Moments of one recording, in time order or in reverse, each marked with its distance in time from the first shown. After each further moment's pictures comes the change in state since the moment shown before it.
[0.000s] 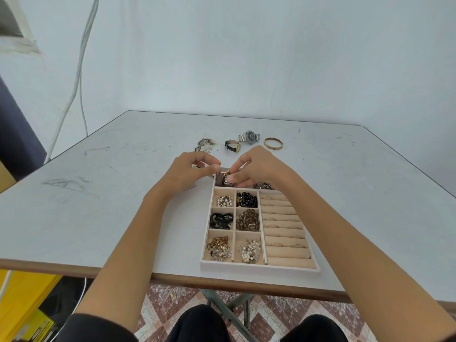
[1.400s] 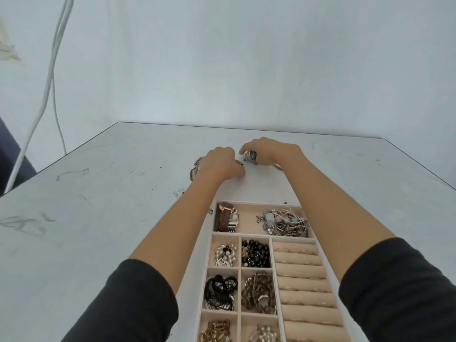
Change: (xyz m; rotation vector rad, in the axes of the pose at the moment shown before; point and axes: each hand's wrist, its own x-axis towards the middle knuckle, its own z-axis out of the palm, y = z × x) left_hand 0.138 0.021 0.053 0.746 -0.054 -0.162; right_hand 0.177 0.012 -0.066 -1.040 -0.003 -0.148
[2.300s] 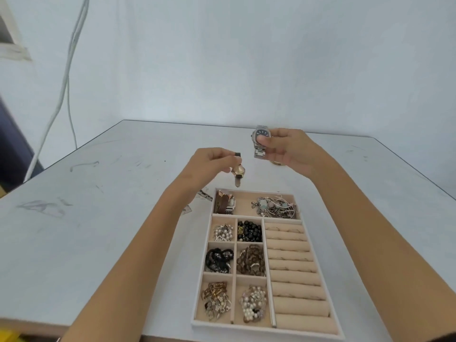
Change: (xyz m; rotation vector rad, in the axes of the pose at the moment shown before) left_hand -0.102 -0.020 -0.032 -0.926 -0.041 0.096; right_hand -0.112 -0.005 -0.016 1.651 0.213 -0.010
